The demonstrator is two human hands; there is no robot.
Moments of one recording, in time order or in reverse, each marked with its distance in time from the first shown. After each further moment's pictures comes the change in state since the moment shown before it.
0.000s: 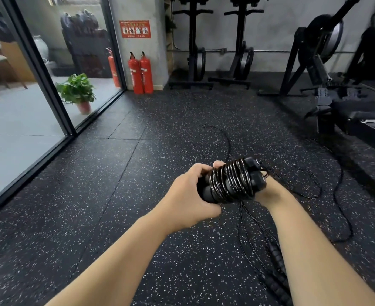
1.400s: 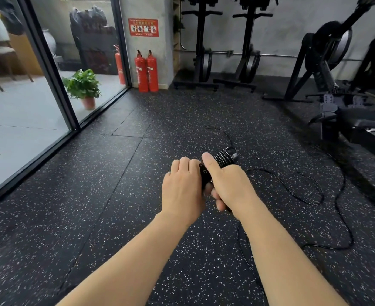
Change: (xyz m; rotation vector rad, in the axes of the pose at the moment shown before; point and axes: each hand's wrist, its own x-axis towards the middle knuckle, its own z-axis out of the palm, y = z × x) left_hand 0.018 -0.030 0.012 0.837 0.419 0.035; right_hand 0.006 0.016 0.047 -0.723 0.200 0.095
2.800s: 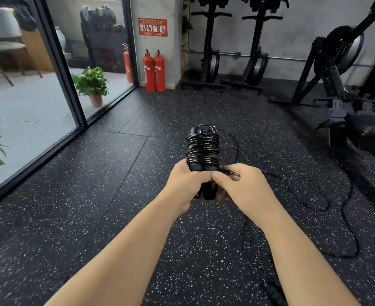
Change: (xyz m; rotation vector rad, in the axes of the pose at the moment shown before) left_hand 0.018 -0.014 -0.023 -1.327 -0.255 -0.548; right_hand -0.008 0.007 -0.006 0.067 0.045 -0.245
